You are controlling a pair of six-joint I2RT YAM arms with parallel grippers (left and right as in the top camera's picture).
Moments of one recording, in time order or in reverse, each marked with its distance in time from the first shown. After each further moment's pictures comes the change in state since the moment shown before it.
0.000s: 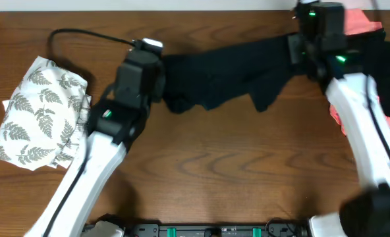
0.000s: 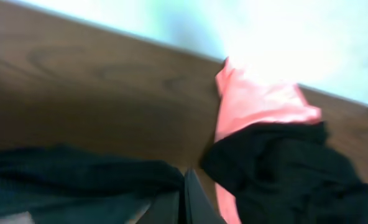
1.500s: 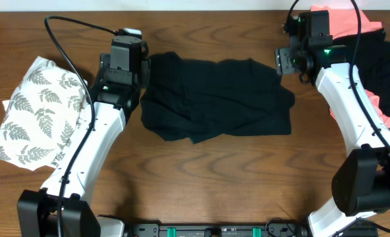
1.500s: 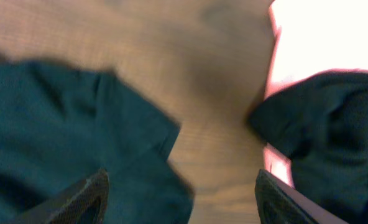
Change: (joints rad) left arm 0.163 0.247 0.000 0.133 -0.024 0.014; right arm -0.006 0.192 0.005 -0.137 -0.090 0.072
